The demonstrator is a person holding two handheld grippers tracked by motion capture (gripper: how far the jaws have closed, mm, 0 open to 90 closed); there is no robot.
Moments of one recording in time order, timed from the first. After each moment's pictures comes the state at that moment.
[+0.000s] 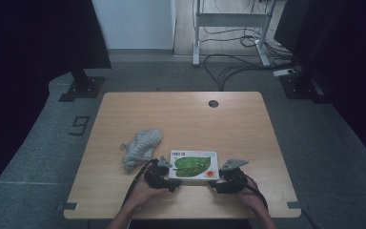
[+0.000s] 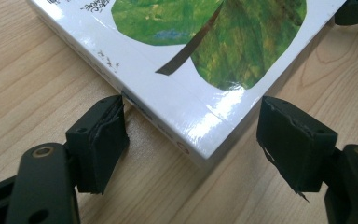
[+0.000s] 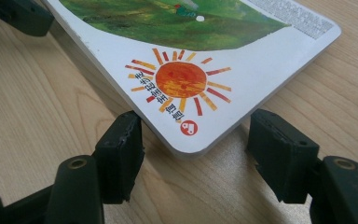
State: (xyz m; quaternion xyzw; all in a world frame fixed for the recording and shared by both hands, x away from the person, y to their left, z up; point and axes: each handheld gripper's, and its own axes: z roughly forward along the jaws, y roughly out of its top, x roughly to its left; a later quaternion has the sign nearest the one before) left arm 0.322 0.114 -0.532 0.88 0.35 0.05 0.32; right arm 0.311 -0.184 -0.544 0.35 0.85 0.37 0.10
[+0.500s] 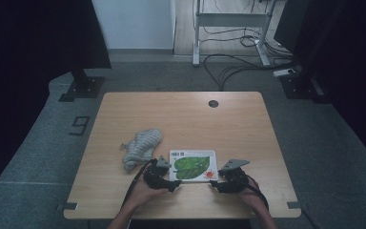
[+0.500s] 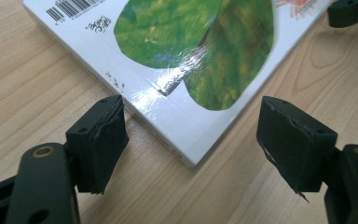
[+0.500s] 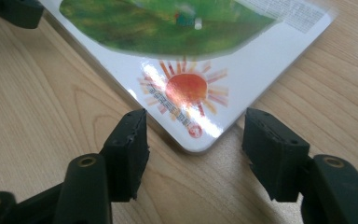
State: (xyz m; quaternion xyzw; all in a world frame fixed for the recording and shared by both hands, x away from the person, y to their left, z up) left arm 0.317 0.115 -0.525 0.87 0.35 0.06 0.33; right arm 0.311 -0.188 -0.543 0.36 0.85 0.37 0.10
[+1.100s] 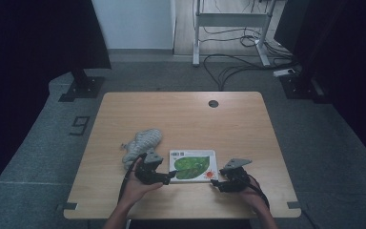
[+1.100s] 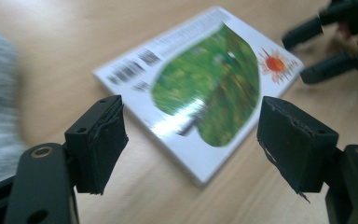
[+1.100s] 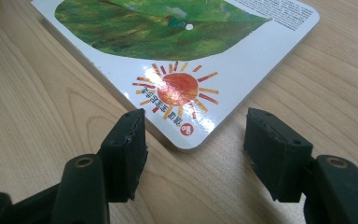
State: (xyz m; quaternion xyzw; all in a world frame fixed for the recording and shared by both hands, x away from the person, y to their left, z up) left arm 0.315 0.141 -0.484 0.83 0.37 0.11 0.40; right arm 0.313 -0.193 -0.544 0.37 0.85 0.38 0.09
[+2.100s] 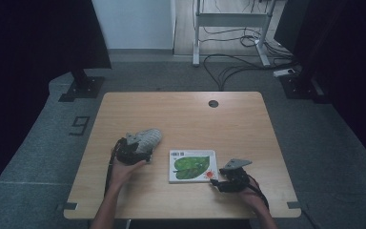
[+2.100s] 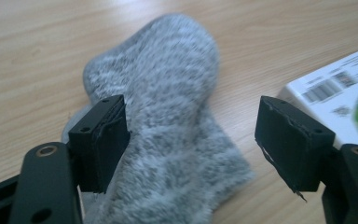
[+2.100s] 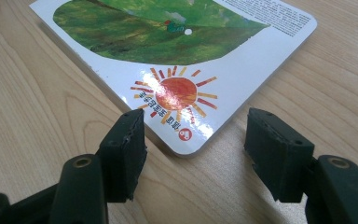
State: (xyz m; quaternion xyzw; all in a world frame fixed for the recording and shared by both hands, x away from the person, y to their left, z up) left arm 0.378 0.198 -0.505 0.78 0.48 0.21 0.33; right arm 0.313 -0.192 -0.547 0.36 0.84 0.39 0.10
